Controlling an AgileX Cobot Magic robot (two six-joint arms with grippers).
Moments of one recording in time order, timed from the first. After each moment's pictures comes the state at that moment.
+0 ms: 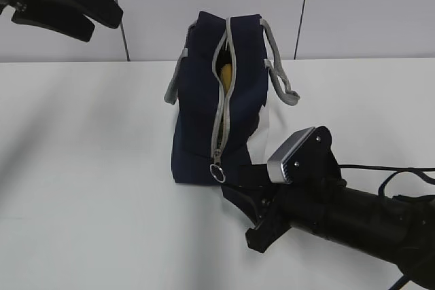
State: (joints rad) left arm -0.21 1.53 -1.49 -0.59 1.16 0.24; right arm 0.47 1.90 -0.46 -0.42 -1.03 0.04
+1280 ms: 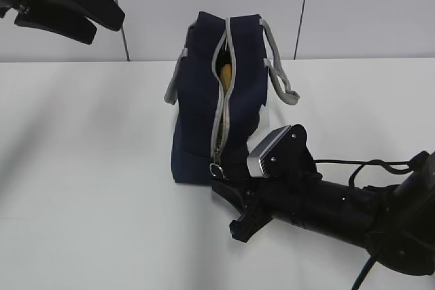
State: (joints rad) left arm -0.21 1.54 -1.49 -0.59 1.16 0.24; right arm 0.47 2.03 -0.59 -0.45 -1.03 0.04
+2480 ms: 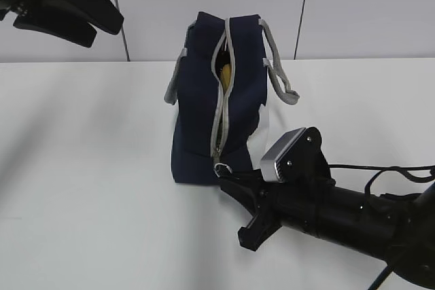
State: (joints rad) left arm -0.21 1.54 -1.49 -0.59 1.18 0.24; right arm 0.47 1.98 -0.52 -0.46 -1.08 0.07
